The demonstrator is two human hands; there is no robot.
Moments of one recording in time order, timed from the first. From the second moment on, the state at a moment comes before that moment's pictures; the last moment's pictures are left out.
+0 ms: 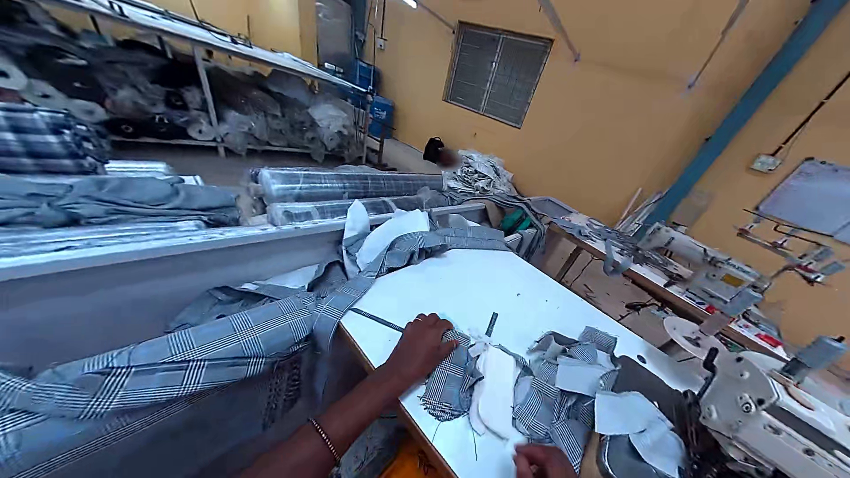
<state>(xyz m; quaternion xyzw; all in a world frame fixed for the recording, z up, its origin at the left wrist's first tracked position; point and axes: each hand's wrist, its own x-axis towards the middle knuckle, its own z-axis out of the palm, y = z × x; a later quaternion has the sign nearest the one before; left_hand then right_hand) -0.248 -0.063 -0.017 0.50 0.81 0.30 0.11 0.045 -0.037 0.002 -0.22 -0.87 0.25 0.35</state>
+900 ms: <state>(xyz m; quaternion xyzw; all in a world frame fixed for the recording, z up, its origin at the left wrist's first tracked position) -0.263 -0.064 -0.050 0.54 0.67 0.51 -0.04 -0.045 0.056 -0.003 -0.40 -0.74 0.50 0.21</state>
